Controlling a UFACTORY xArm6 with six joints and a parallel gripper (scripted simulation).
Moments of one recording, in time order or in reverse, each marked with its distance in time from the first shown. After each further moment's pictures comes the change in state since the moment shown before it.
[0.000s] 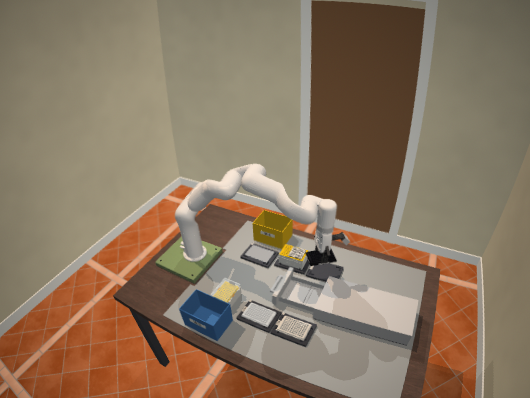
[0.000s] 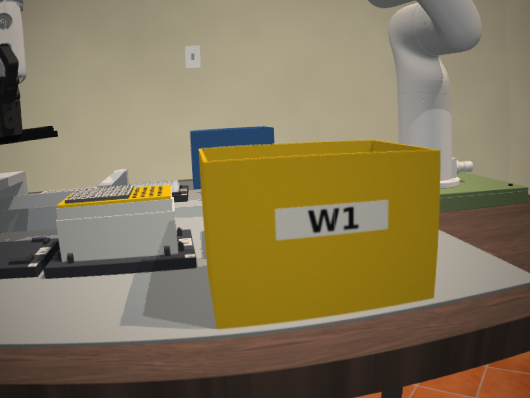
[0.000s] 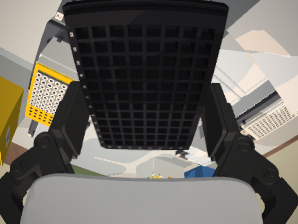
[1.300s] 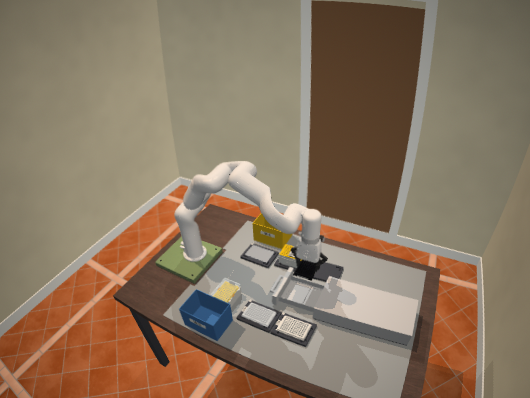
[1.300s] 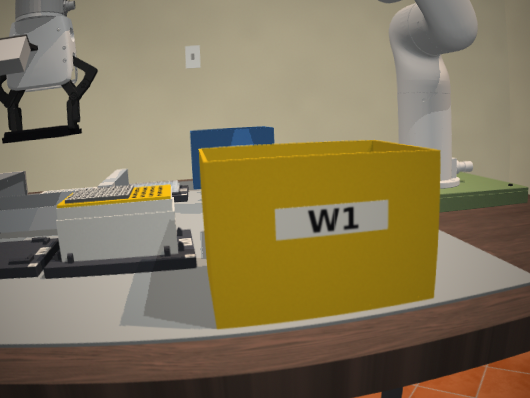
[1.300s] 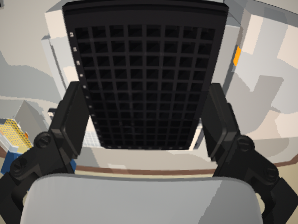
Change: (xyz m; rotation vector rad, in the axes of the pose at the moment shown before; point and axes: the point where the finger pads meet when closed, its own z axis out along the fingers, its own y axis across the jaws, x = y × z) arm -0.079 0.052 0.002 -0.006 0.017 -0.932
